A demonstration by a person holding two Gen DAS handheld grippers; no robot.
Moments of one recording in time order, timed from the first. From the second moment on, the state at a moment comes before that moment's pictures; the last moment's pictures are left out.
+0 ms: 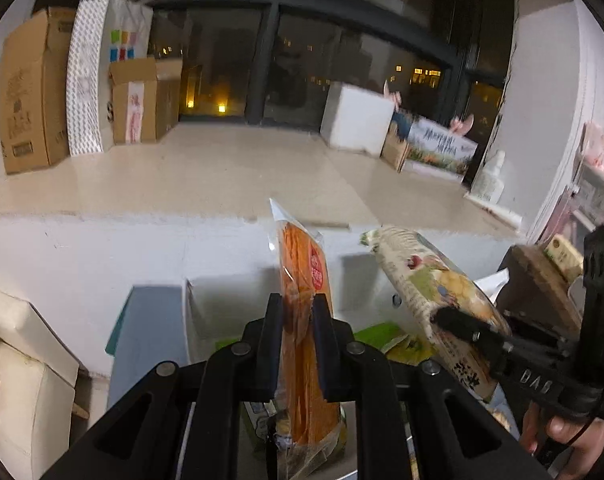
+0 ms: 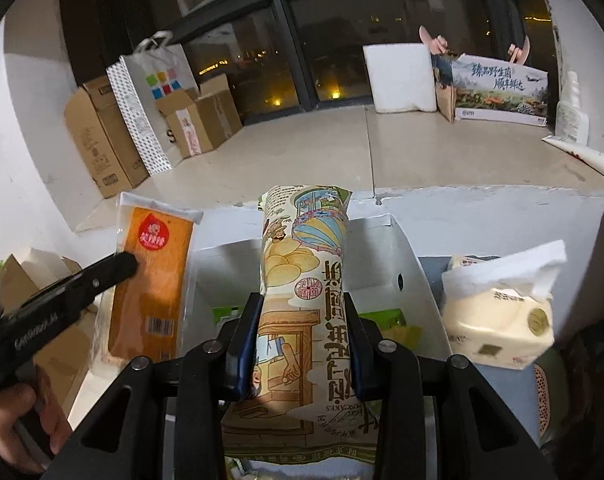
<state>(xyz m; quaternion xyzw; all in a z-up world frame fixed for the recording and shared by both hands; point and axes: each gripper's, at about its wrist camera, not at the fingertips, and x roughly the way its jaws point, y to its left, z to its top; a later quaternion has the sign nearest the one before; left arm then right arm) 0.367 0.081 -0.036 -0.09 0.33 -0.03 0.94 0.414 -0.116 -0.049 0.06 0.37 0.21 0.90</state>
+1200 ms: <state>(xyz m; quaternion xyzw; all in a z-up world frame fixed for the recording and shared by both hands) 0.171 0.056 -0.067 -0.10 0.34 -0.09 0.93 0.198 -0.219 -0.039 0.08 0.28 0.23 0.93</state>
